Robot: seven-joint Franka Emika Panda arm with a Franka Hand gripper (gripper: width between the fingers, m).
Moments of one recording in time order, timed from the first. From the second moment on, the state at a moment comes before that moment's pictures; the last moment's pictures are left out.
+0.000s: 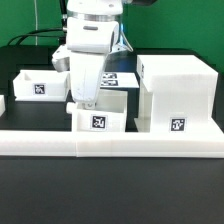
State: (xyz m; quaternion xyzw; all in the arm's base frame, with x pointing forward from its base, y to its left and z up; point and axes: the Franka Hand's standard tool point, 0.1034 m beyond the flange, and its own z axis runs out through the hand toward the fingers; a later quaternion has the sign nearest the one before) arm 0.524 -0.037 0.020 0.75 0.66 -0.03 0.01
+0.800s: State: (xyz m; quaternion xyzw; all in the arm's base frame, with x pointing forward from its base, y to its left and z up) arm 0.535 -0.024 0.019 0.76 0.65 0.02 0.04
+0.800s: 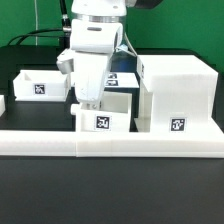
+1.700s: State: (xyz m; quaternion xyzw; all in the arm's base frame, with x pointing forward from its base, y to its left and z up) arm 0.534 -0.012 0.012 0.74 0.68 0.02 0.05
